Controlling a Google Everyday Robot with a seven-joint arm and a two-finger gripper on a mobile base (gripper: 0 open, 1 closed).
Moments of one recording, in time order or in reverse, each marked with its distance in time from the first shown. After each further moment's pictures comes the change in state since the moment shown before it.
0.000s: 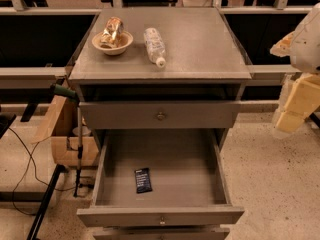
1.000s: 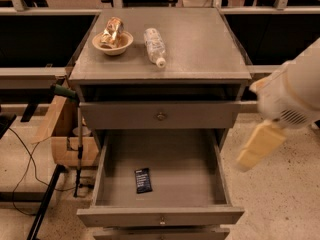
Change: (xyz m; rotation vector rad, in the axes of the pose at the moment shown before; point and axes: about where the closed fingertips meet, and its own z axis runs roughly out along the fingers) arm -0.014 0.038 0.066 0.017 -0.078 0.098
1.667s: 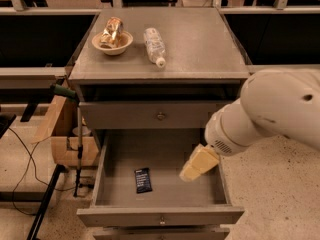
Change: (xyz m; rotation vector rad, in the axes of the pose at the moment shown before) arm -0.041 0.029 0.126 -0.020 -0.099 0.182
